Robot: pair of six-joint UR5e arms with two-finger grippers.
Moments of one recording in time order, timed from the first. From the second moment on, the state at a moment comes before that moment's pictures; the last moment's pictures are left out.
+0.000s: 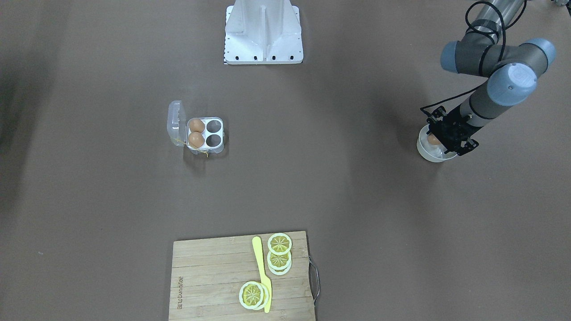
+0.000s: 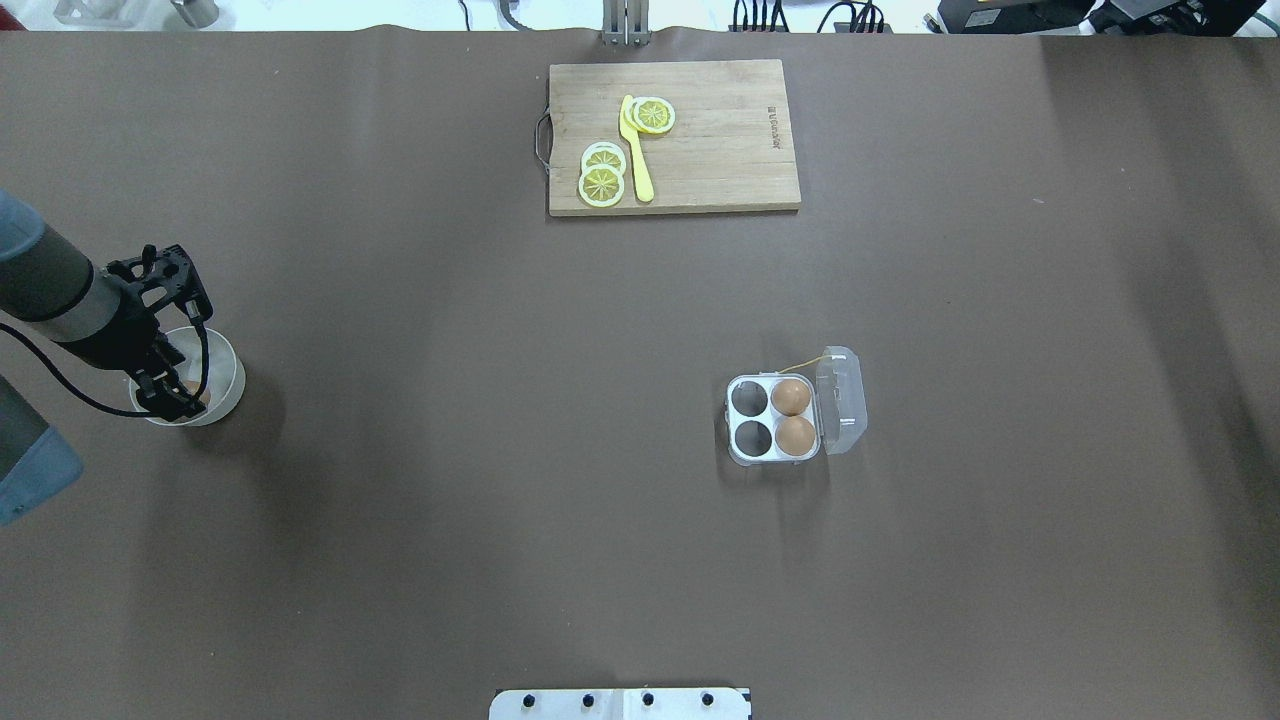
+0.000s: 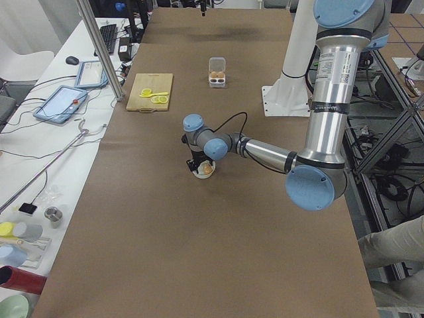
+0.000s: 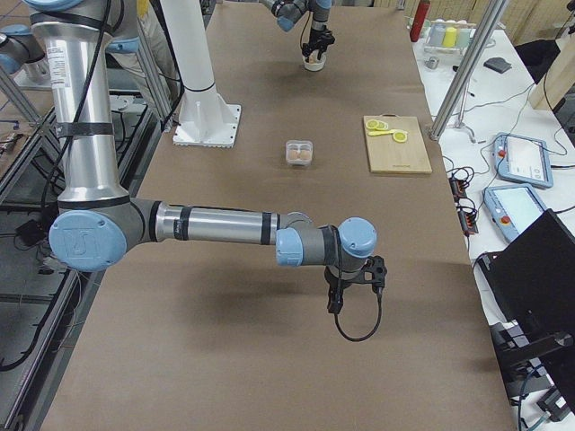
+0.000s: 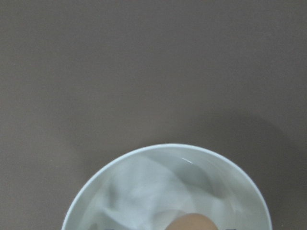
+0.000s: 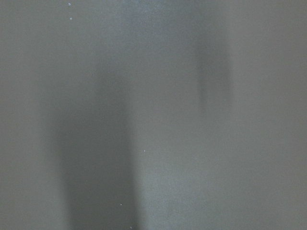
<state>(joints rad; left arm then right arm) -0.87 -1.67 -1.66 -1.89 -2.21 0.16 1.46 -1.51 1.46 -1.48 2.36 0.17</state>
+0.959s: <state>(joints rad) -0.87 -1.66 -1.66 -1.89 -2.20 0.15 1.46 -1.51 1.46 -1.48 2.36 0.17</state>
